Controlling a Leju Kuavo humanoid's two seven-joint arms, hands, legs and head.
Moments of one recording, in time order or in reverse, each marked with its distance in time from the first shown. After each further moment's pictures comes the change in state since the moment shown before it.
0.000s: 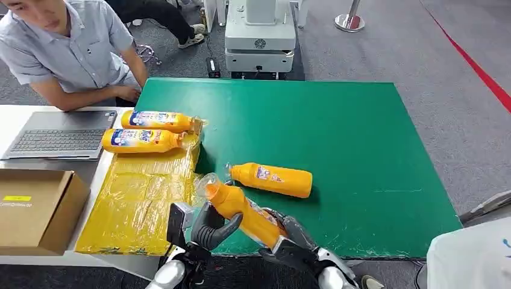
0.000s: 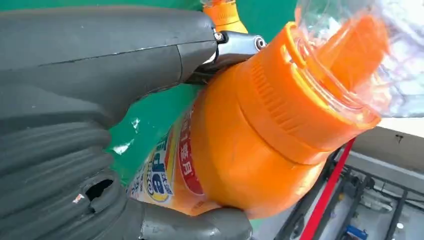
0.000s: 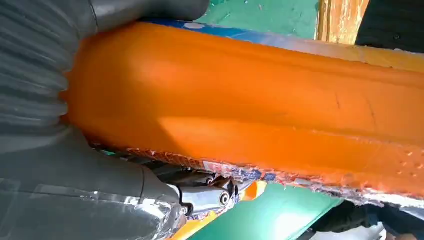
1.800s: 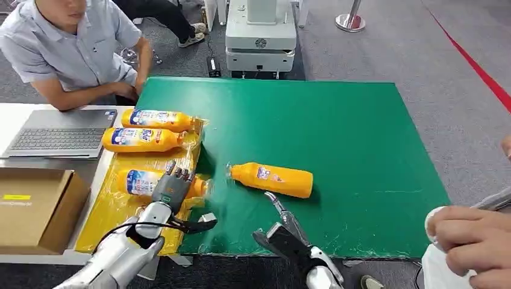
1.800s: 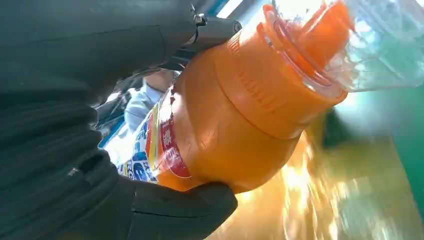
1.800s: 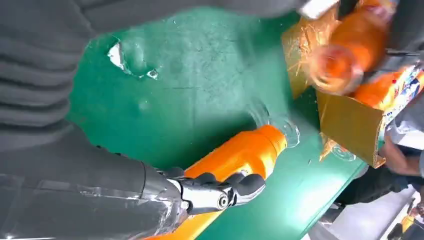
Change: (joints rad) left arm -0.334 0.214 -0.058 0.314 -1.900 0.125 0.659; right arm 0.028 0.163 -0.177 0.040 0.035 -0.048 0.039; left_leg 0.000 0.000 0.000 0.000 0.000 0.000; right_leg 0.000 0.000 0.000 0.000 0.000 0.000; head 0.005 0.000
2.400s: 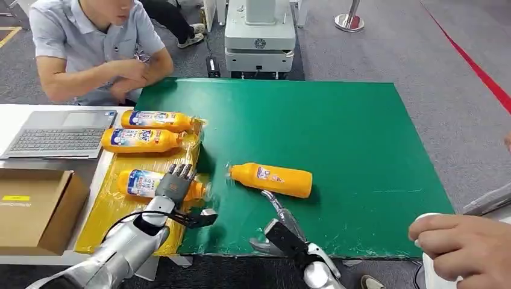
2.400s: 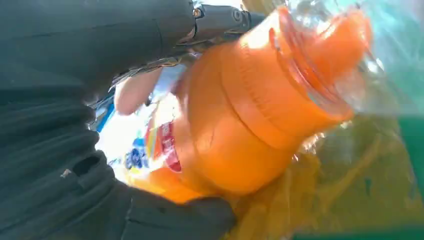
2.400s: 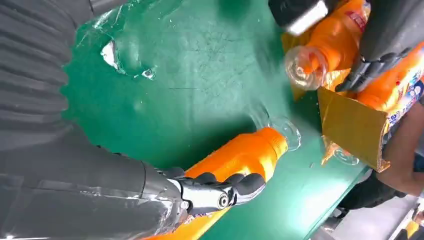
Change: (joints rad) left arm -0.113 -0.088 0.039 0.274 0.088 -0.025 -0.019; right arm -0.032 0.011 0.002 0.051 -0.002 -0.002 -0.003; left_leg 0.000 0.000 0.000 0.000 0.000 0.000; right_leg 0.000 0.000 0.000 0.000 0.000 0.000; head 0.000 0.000
